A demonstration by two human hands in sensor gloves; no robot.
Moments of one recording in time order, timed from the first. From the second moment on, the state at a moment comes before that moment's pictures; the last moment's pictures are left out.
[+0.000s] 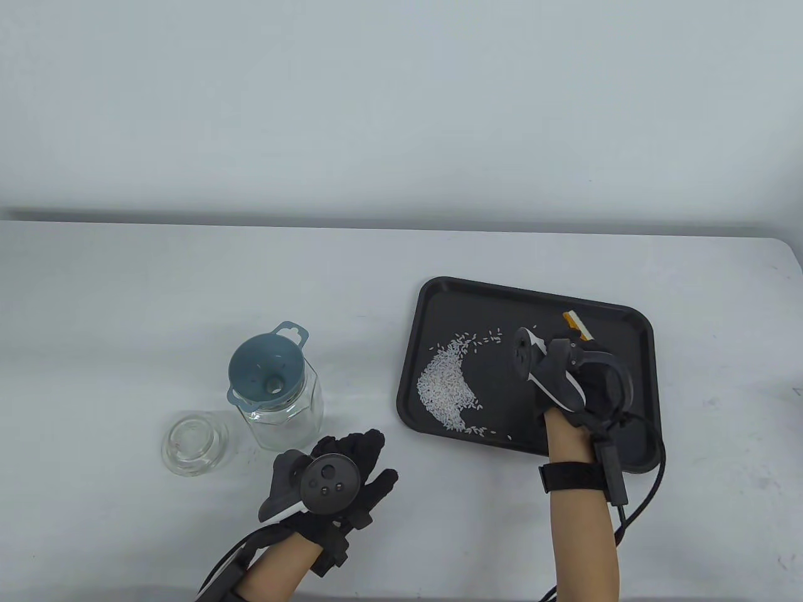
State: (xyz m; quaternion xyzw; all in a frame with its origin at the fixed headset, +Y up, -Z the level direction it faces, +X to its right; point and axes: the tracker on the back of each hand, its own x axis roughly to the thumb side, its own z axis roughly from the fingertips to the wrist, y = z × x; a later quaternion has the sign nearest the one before) left_hand -0.123 -0.724 -0.241 -0.01 -0.26 0.21 0.94; right_hand 0.197 -0.708 -0.391 0.11 0.06 -0.98 0.13
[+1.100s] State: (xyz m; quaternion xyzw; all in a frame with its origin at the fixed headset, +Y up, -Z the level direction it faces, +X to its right) left_hand -0.123 -0.723 -0.239 -0.01 -0.27 0.22 0.94; right_hand 0.065 -0.713 -0.346 -0.23 0.08 -0.97 0.07
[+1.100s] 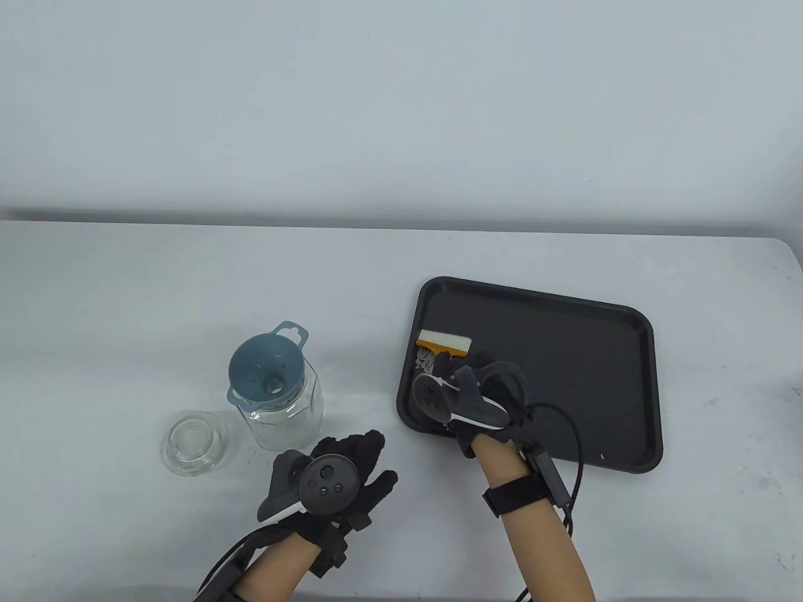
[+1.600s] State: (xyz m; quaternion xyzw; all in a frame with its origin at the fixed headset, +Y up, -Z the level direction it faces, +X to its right) left_hand -0.122 -0.724 -0.238 -0.01 -0.27 0.21 0.94; right_hand 0.096 -0.674 -0.311 -0.21 0.15 -0.96 0.07
